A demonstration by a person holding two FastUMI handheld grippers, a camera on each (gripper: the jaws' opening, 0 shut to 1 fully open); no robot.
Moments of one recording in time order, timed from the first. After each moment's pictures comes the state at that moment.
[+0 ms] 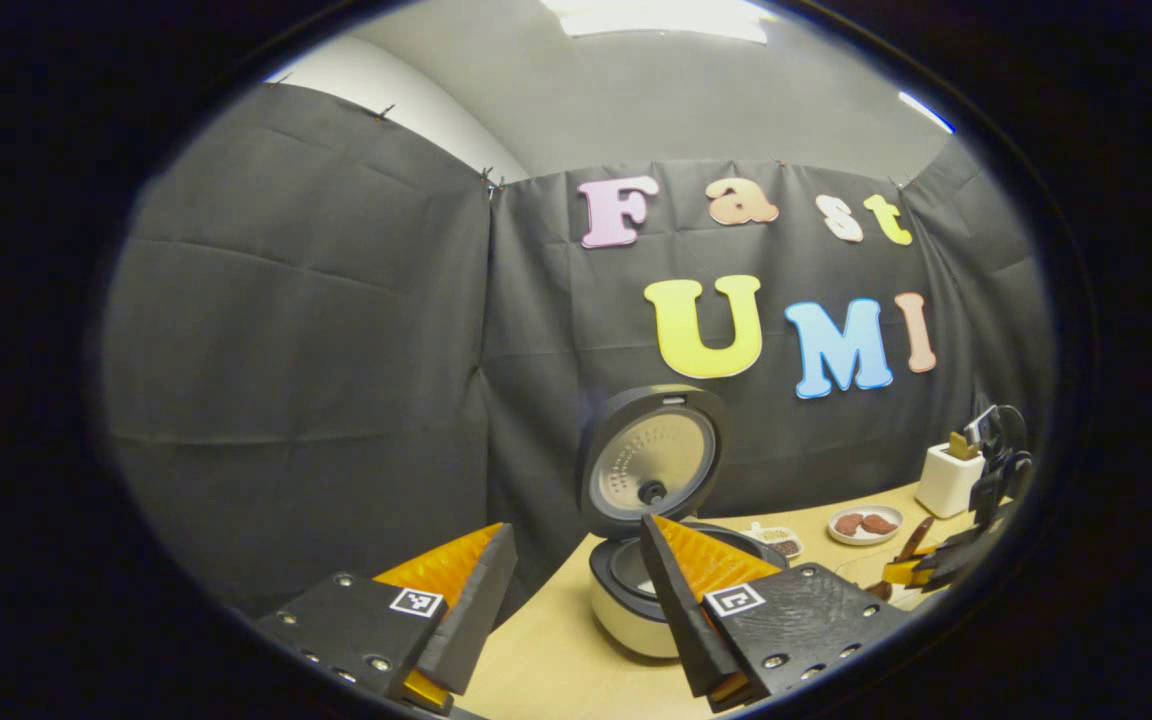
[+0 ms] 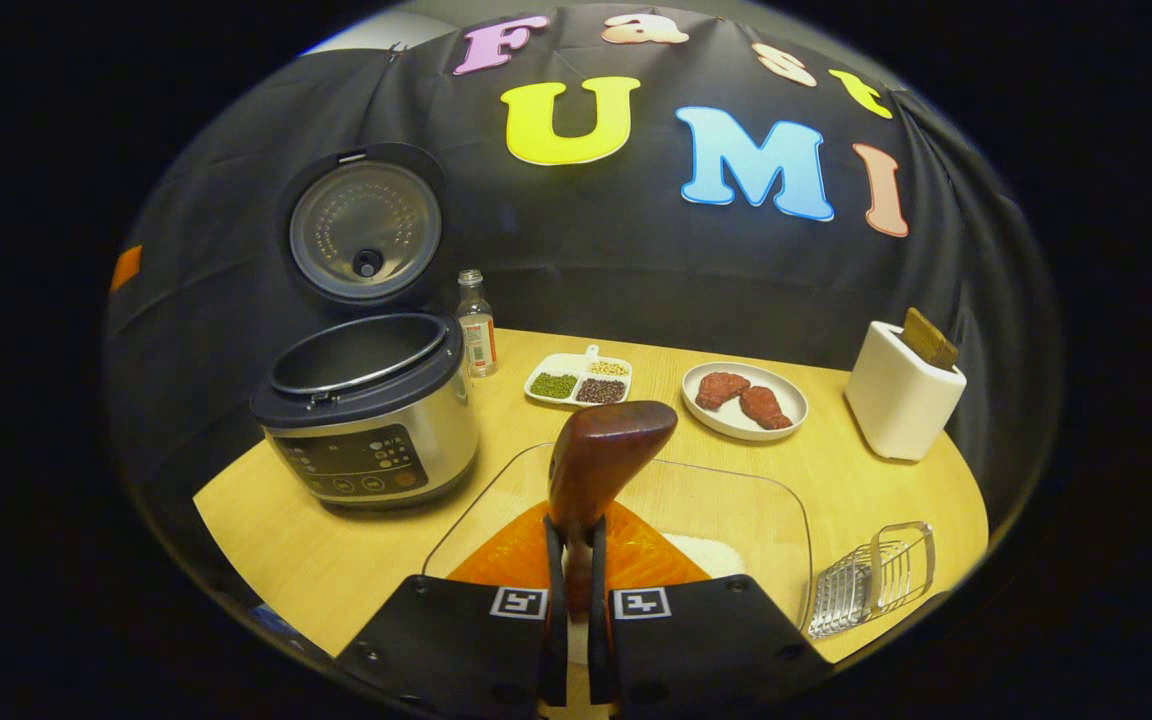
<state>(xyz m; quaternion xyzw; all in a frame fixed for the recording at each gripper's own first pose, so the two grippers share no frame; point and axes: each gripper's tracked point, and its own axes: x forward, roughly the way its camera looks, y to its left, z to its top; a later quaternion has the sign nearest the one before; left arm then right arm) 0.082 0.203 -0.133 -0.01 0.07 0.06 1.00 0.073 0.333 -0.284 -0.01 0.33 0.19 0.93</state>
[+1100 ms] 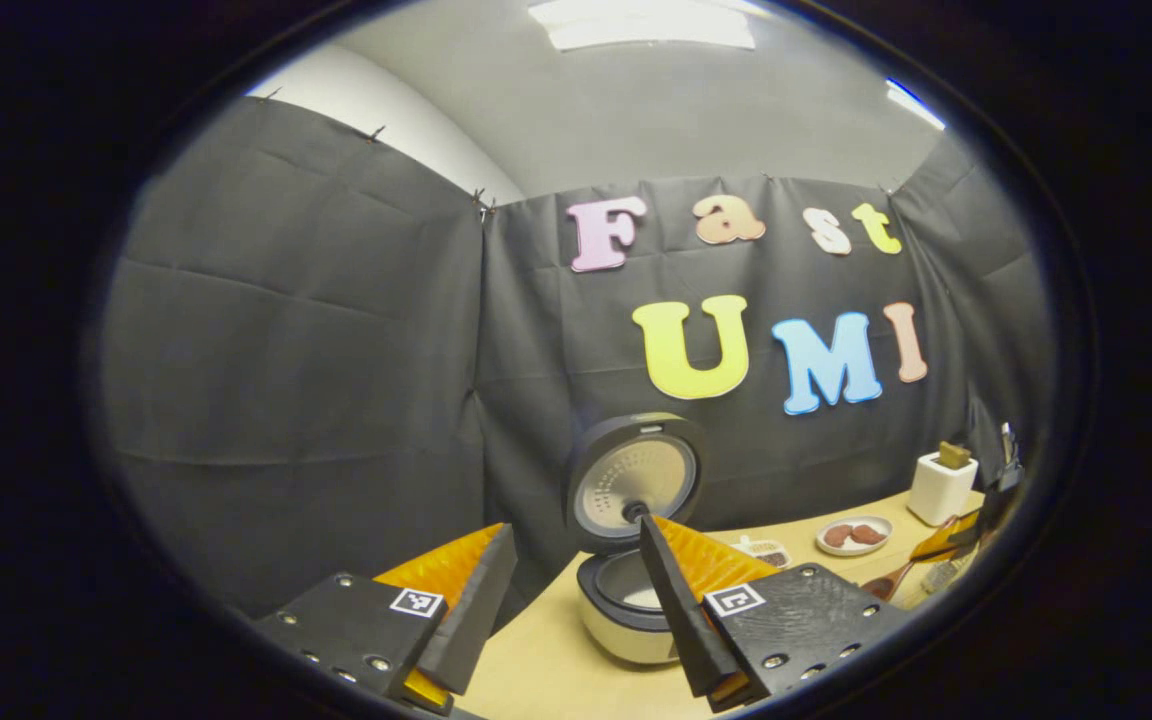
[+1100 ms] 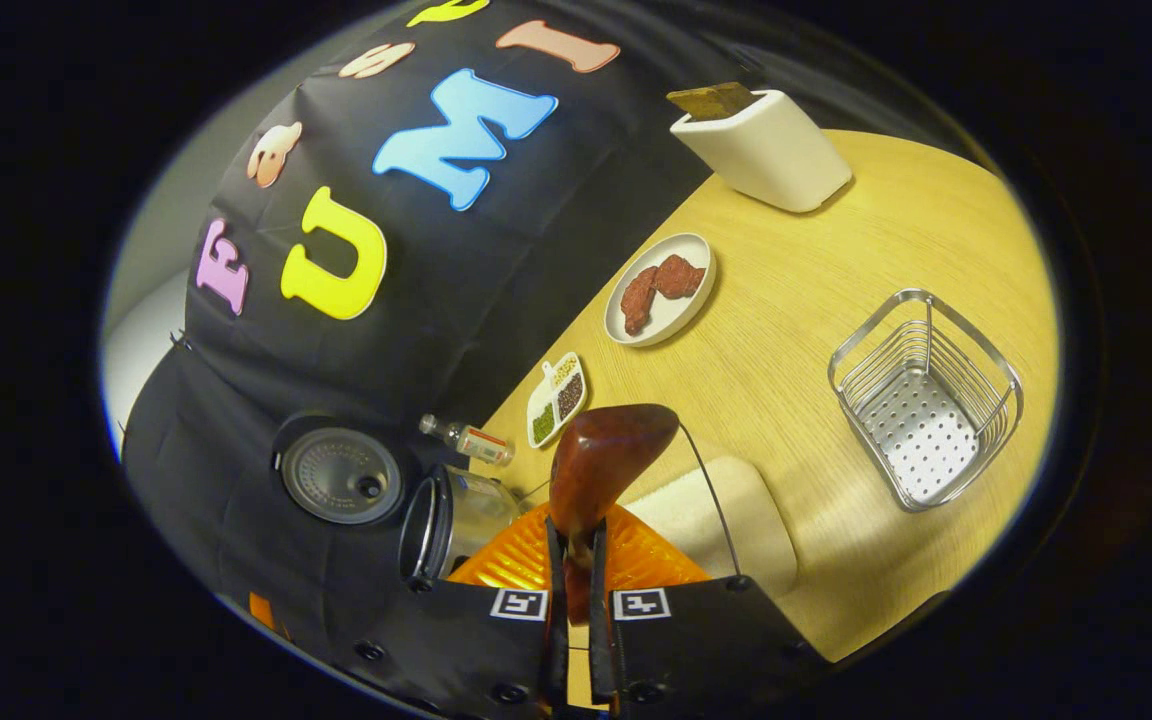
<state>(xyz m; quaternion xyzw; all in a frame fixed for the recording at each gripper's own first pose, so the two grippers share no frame) 0.060 0.177 -0.096 0.00 0.04 0.05 1.00 0.087 0.247 -0.255 0.44 0.39 0.09 0.80</state>
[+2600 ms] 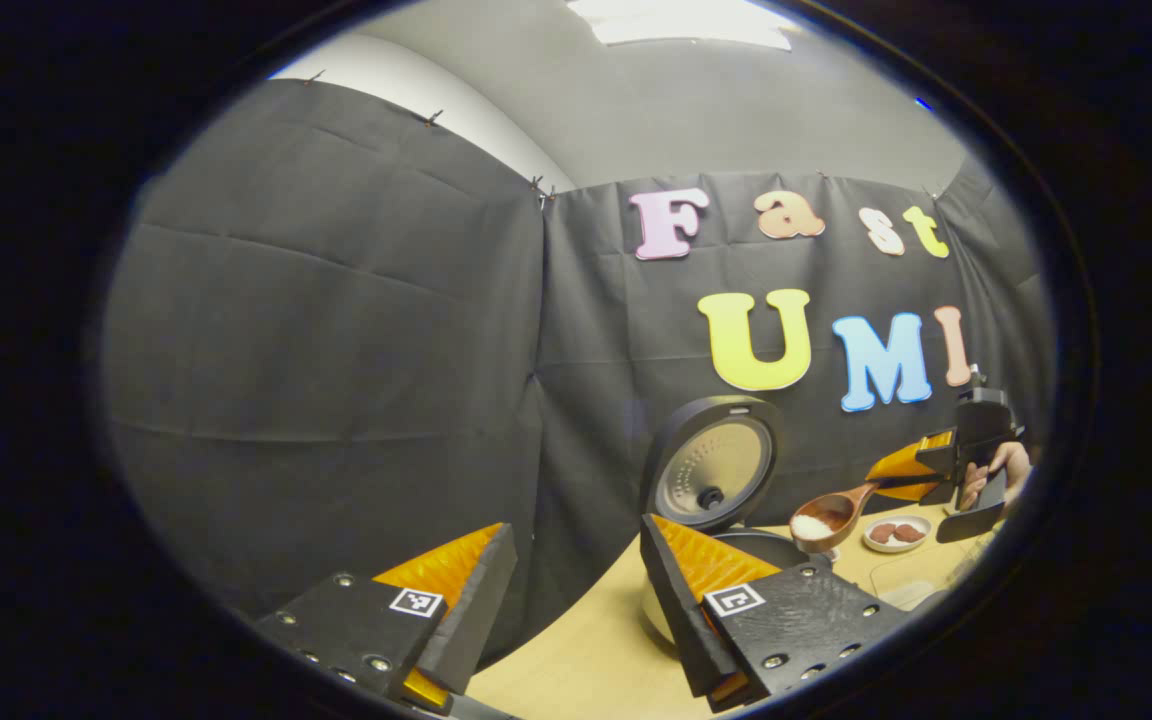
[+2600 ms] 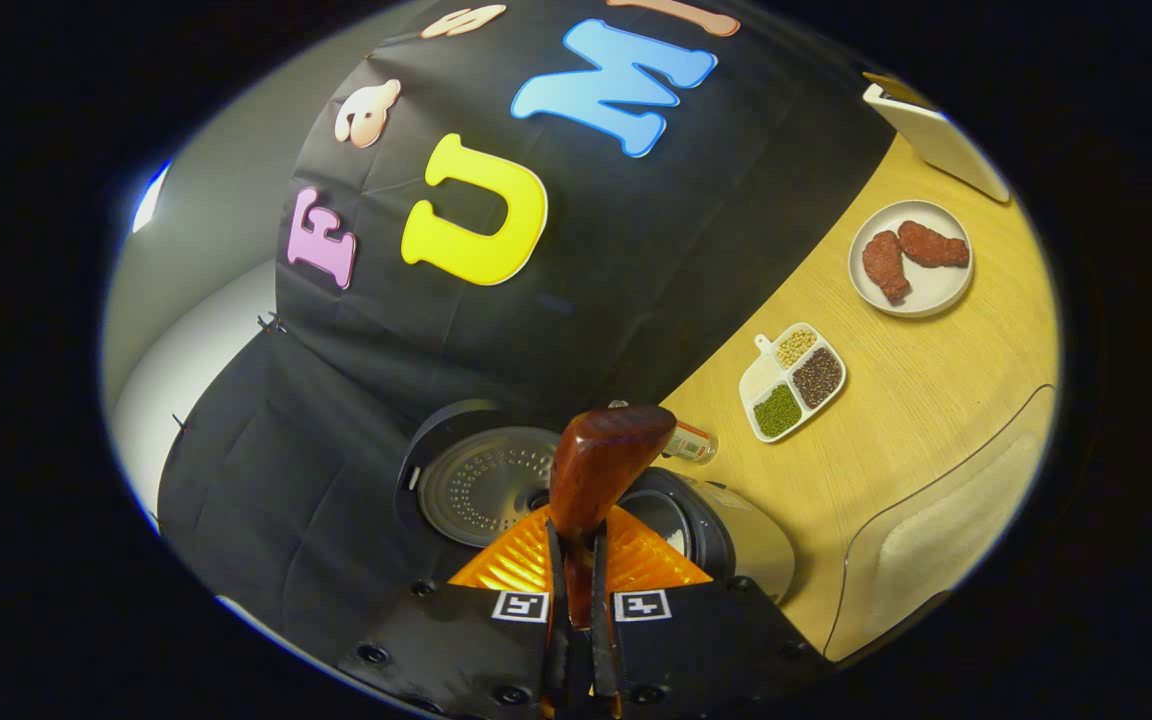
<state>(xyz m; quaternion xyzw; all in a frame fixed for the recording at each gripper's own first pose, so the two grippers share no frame) 0.046 0.276 -0.141 -0.02 0.06 0.13 0.99 0.173 0.472 -0.153 0.45 0.34 0.25 0.79</state>
